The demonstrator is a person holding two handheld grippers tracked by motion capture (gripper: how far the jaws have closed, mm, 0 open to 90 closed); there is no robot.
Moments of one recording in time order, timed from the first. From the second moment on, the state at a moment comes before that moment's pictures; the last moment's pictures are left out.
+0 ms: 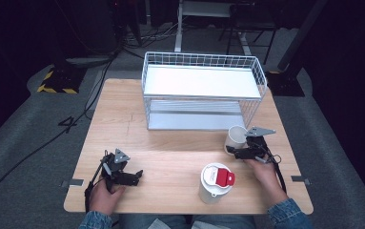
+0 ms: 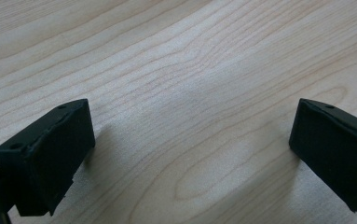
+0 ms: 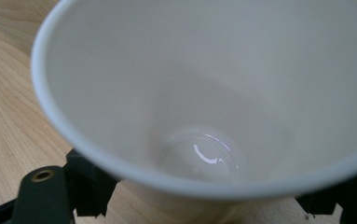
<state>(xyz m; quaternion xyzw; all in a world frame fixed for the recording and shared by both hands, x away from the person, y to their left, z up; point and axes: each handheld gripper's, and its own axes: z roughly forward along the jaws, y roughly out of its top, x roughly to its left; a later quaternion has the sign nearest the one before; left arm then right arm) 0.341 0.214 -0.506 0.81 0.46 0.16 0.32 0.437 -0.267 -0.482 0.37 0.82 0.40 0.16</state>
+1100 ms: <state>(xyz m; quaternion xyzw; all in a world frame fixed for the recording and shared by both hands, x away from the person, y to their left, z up) 0.341 0.214 -0.506 0.81 0.46 0.16 0.32 0.449 -0.250 -0.445 0.35 0.82 0.41 0.17</state>
